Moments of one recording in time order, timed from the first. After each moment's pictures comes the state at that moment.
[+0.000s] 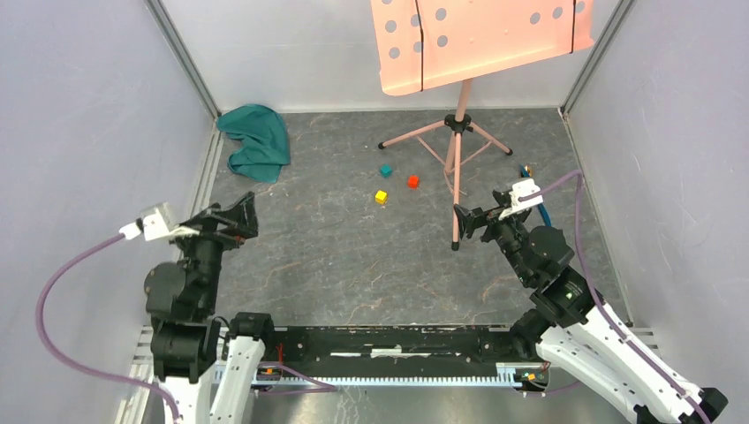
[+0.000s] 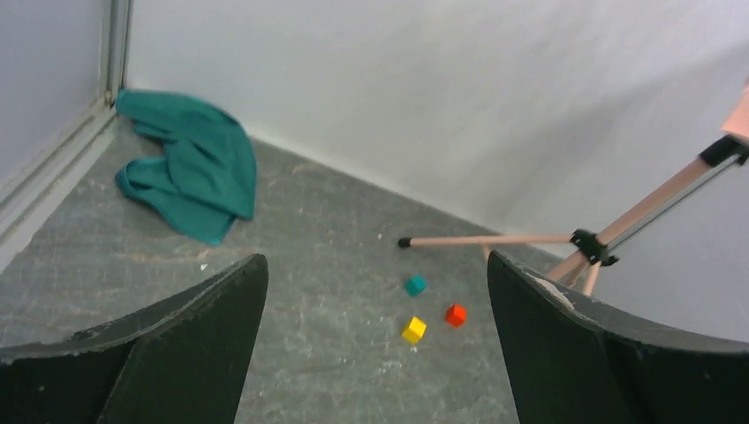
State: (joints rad) left arm -0.05 0.25 0.87 -0.45 -0.08 -0.48; right arm 0.69 0.53 0.59 -0.08 0.33 0.04
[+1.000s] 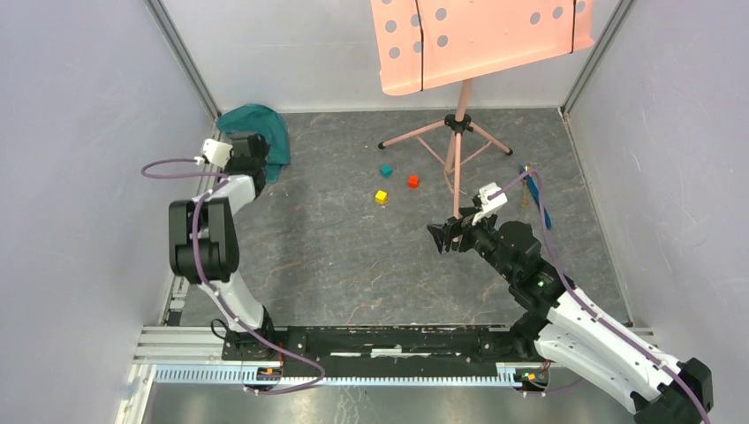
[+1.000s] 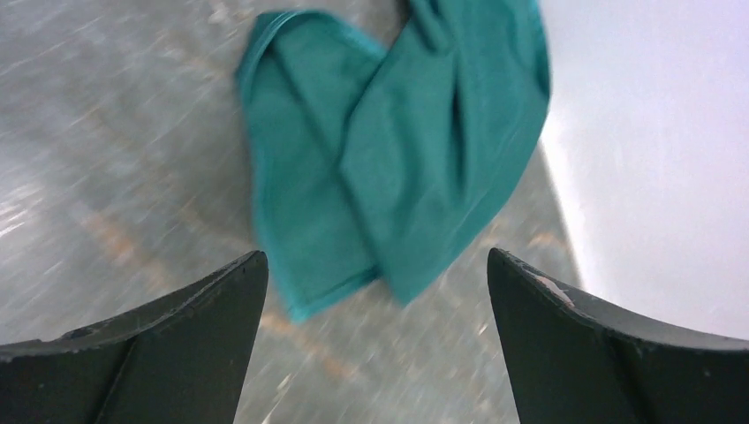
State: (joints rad) left arm 0.06 1.72 1.02 0.09 -0.47 -1.04; right arm 0.69 0.68 0.47 0.05 0.11 0.18
